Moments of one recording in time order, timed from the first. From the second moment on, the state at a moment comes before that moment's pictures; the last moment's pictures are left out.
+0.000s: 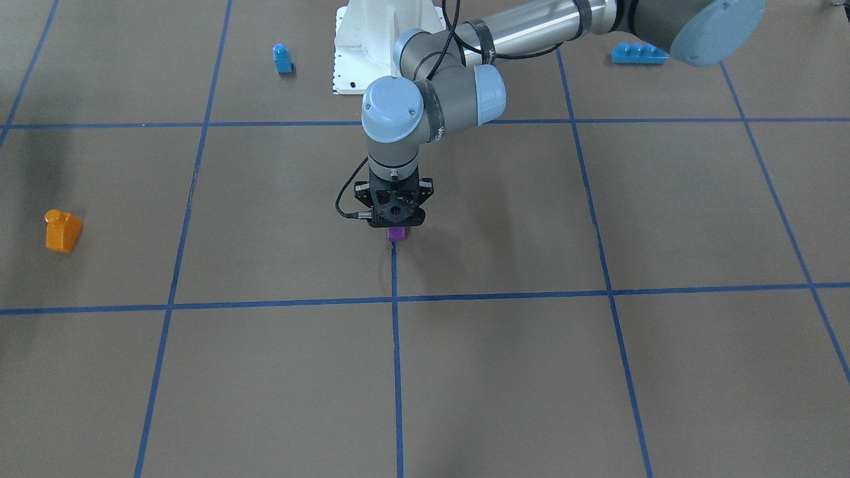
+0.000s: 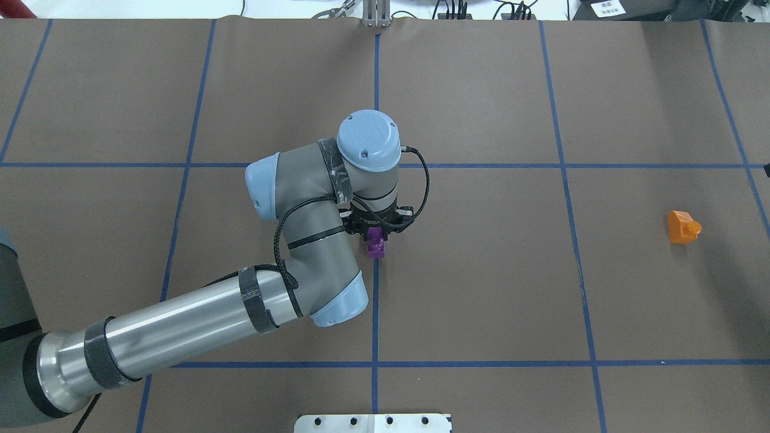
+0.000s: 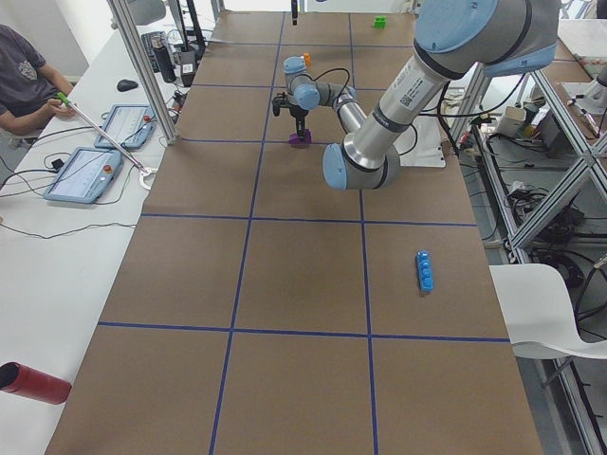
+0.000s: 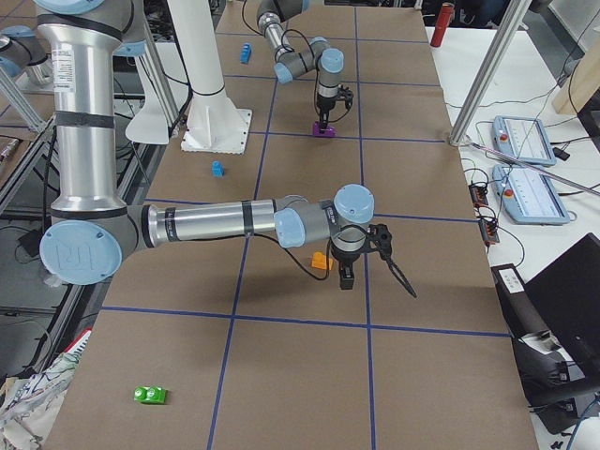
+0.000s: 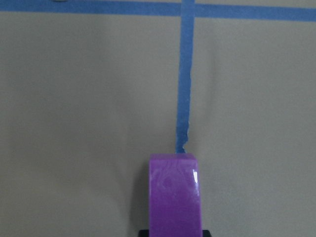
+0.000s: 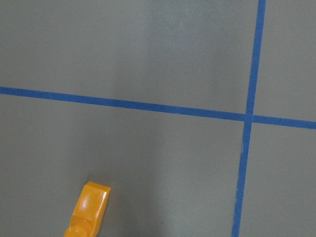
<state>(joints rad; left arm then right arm) -0.50 -2.52 -1.31 -1.61 -1.98 -1.23 1.38 -1.59 1.70 -1.44 2.35 0.20</state>
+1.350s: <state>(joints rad) -0.52 -2.52 -1.36 -1.60 -1.96 -1.23 1.33 -1.58 1.69 -1.44 2.34 0.22</state>
